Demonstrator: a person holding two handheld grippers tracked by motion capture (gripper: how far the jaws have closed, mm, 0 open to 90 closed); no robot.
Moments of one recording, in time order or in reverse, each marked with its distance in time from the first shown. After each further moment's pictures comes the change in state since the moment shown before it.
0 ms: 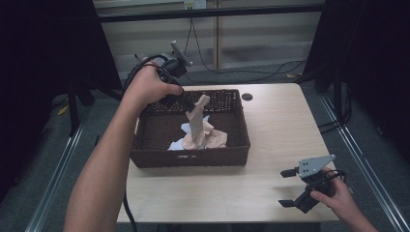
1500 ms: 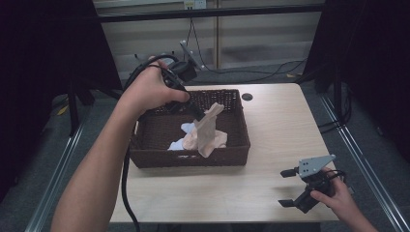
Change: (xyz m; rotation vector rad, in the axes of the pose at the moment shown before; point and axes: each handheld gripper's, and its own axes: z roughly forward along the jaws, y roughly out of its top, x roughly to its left) left arm -0.050 -0.005 -0.010 0.032 -0.085 0.137; right arm 0.000 0.000 0.000 -0.004 0.002 0.004
